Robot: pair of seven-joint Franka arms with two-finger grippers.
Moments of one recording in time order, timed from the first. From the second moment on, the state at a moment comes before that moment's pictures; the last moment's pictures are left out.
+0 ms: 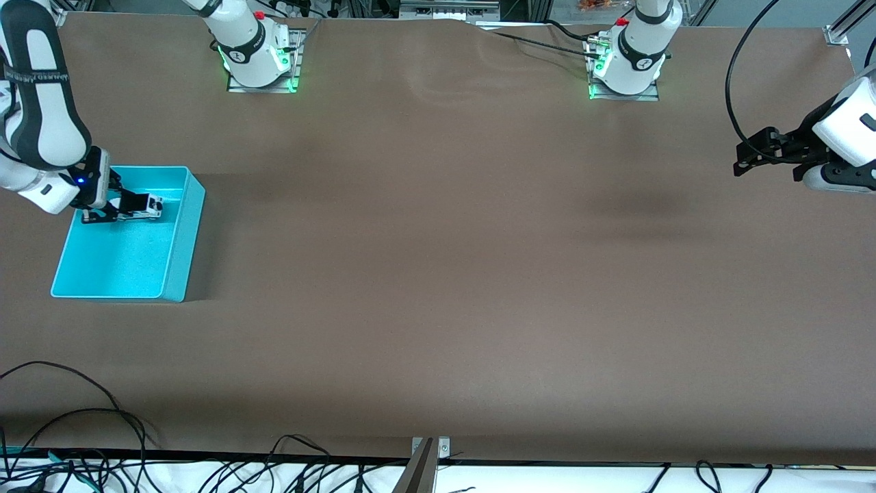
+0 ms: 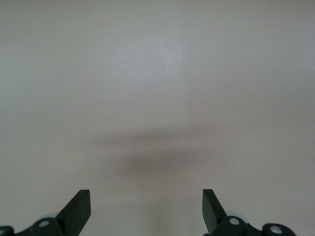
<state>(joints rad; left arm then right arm) -0.02 0.00 0.01 -1.63 -0.01 1.56 0.06 0.05 0.29 -0.49 -2.19 0.30 2.26 -2.29</state>
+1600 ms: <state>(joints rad) -0.02 0.00 0.01 -1.63 -0.01 1.56 0.06 0.03 0.33 -0.48 -1.92 0.36 1.93 -2.14</state>
